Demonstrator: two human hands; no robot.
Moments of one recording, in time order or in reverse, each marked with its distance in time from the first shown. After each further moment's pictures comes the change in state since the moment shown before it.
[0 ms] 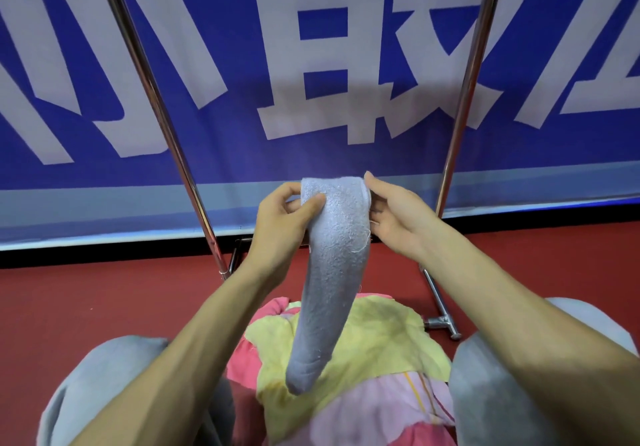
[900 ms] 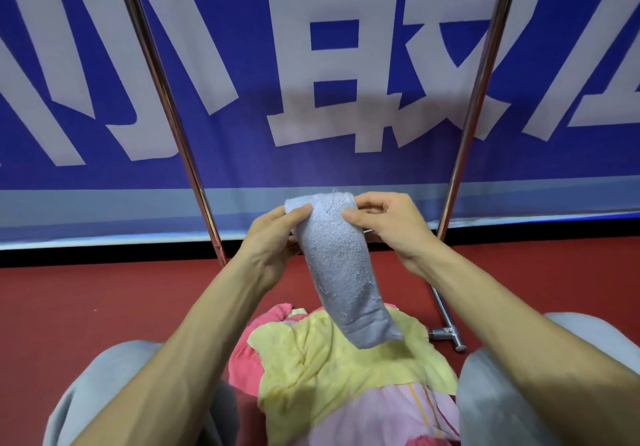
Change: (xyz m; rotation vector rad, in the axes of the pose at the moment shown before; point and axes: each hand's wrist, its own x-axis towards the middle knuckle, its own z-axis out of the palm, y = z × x) left_hand 0.016 -0.007 -0.022 -0.133 0.043 -0.376; right_hand -0.005 0.011 0.007 -0.553 -0.132 -0.423
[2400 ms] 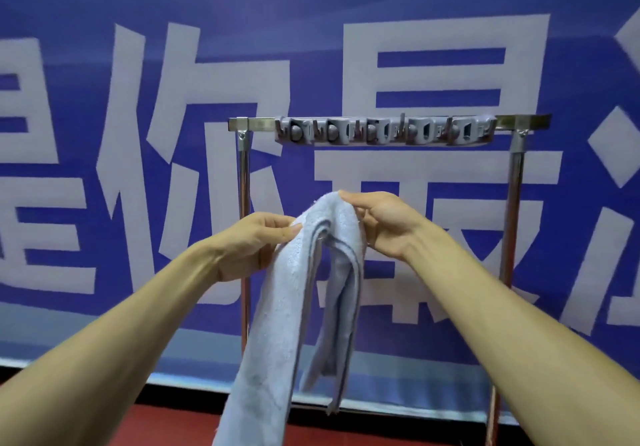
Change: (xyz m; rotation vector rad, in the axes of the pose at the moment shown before) left_hand -0.059 0.274 -0.051 0.386 -0.418 0.364; right_hand 0.083 -0.281 0.044 0.242 -0.235 -0.017
